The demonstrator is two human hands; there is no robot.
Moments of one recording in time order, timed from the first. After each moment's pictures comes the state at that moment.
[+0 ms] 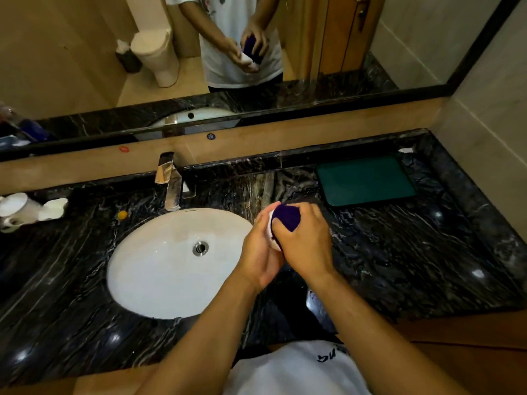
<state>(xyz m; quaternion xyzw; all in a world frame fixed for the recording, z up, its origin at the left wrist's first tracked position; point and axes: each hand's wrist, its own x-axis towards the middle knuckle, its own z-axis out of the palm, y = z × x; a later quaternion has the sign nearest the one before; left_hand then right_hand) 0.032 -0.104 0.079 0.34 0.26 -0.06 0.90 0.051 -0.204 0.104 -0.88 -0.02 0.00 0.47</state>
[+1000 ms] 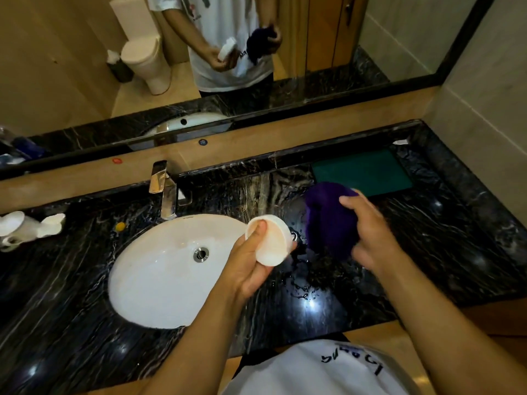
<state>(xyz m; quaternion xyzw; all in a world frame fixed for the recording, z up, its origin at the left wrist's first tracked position) 0.020 -0.087 0.065 0.34 0.28 -0.06 0.90 0.095 -0.295 0.100 -0.50 0.09 0.16 0.85</state>
